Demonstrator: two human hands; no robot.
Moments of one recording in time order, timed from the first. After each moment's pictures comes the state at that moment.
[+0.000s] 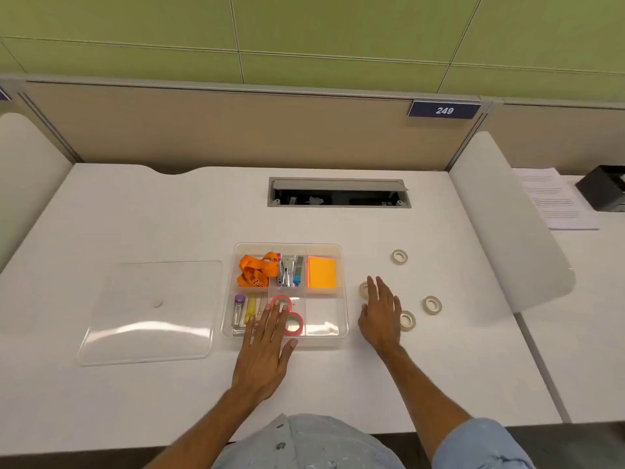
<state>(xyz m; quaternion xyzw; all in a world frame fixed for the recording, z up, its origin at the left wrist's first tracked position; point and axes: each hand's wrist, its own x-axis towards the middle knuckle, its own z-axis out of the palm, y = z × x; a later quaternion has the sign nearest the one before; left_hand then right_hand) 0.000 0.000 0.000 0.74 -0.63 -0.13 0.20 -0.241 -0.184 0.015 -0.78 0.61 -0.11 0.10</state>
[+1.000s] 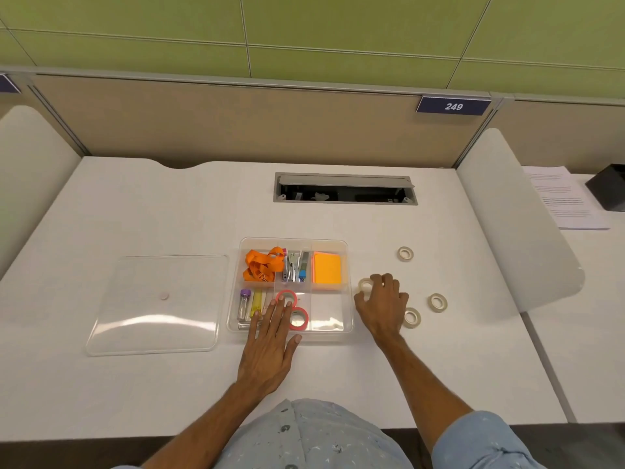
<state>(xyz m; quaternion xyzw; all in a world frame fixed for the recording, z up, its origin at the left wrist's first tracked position) 0.004 0.001 -0.016 0.74 -0.63 -0.12 0.19 -0.218 -0.192 0.043 -0.74 0.65 -0.10 0.10</state>
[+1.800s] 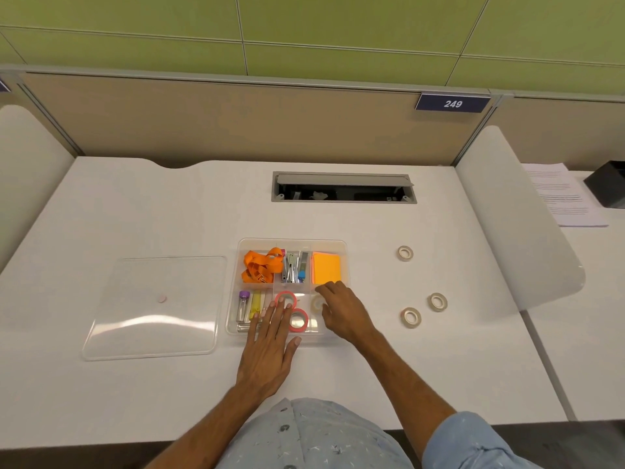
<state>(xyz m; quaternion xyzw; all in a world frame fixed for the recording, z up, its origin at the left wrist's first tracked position) 0.005 -0.001 -0.017 0.75 -0.64 -0.10 0.17 -0.163 -0.169 0.053 -0.90 0.40 -0.05 0.17</state>
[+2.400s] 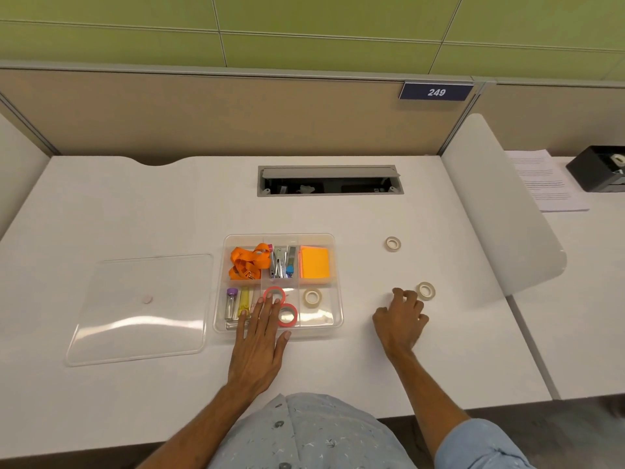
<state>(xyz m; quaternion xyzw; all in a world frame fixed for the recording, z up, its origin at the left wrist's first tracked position) 0.002 0.000 -0.021 0.74 -0.63 -0.09 0.19 -0.278 -0.170 0.024 -0.64 0.76 -0.08 0.09</state>
